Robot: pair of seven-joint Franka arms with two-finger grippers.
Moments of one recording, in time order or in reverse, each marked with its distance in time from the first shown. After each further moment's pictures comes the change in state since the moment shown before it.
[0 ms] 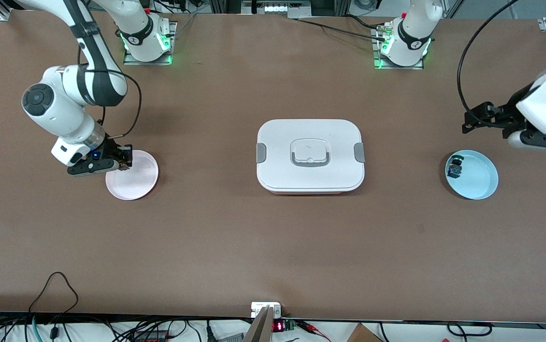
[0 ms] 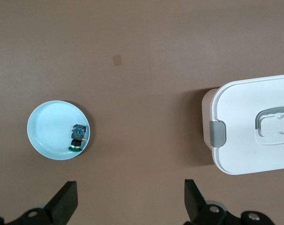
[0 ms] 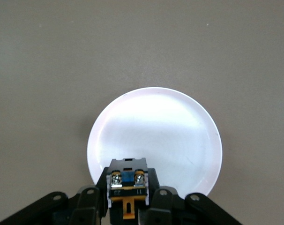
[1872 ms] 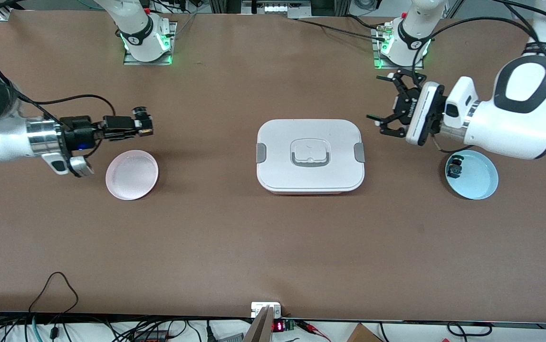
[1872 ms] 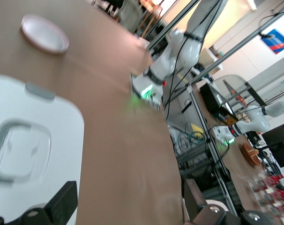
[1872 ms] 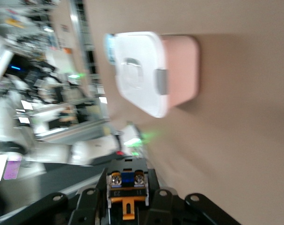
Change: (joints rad) left arm 0.872 0.372 -1.060 -0.119 -0.527 -0.127 1.066; right arm -0.117 0.076 -0.018 0.567 0.846 -1.110 -0.184
